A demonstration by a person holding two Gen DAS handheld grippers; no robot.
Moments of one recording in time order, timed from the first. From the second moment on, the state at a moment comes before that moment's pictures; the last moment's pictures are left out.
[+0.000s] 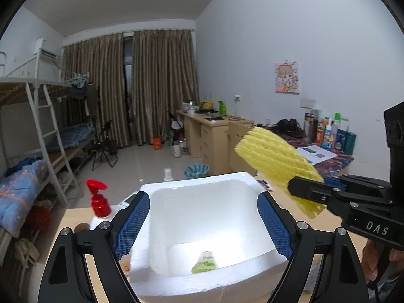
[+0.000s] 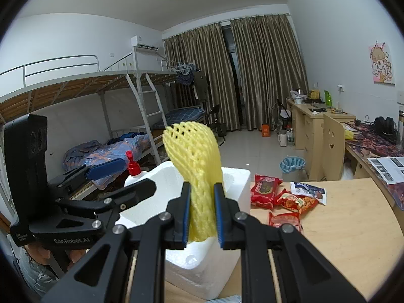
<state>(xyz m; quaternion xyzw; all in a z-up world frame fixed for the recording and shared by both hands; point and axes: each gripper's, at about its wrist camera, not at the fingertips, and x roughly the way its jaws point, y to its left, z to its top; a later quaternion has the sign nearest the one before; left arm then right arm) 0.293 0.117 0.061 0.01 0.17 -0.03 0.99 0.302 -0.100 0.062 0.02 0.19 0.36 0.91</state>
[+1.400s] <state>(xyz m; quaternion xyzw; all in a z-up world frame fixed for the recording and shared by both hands) 0.246 0.167 0.048 -0.04 0.10 0.03 0.99 0.322 -0.044 0.052 -0.02 0.22 0.35 0.91</state>
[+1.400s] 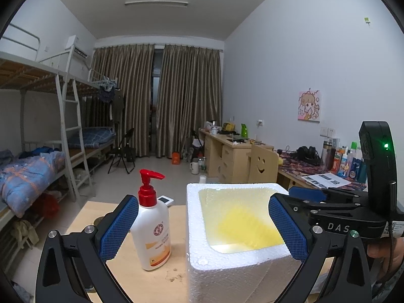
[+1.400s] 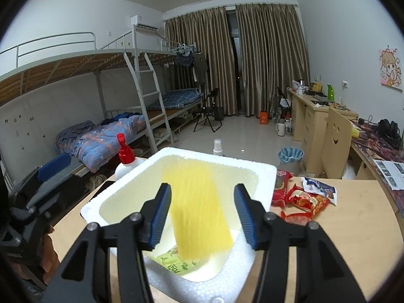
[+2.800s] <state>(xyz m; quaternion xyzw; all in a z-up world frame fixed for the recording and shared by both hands) 0.185 0.150 0.079 -0.07 0.10 0.02 0.99 0.264 -0.102 0.086 0.00 0.16 0.33 0.93</state>
